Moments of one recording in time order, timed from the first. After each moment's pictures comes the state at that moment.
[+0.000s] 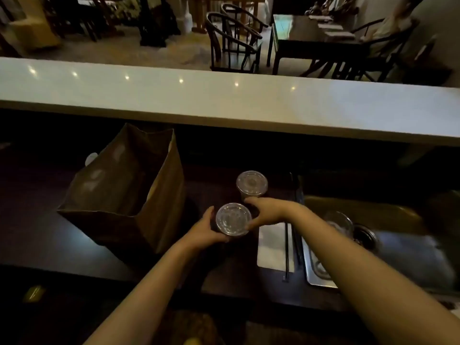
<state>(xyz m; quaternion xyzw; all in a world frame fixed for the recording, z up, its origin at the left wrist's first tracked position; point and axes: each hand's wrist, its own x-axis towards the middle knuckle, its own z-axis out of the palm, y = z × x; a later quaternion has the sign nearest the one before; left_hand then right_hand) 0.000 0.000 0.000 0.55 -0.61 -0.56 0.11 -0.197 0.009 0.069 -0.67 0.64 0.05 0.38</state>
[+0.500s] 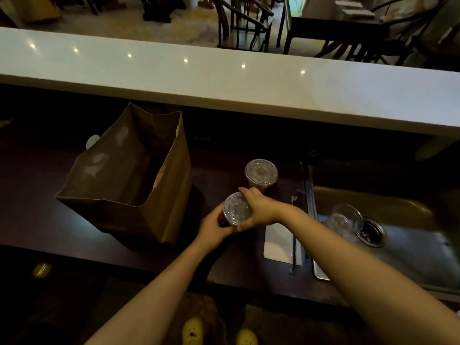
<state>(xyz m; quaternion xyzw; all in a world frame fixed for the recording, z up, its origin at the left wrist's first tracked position) -0.009 0.011 -0.040 0.50 -0.59 -0.57 0.28 -0.172 0.000 0.030 -0.69 0.62 0.02 0.38</state>
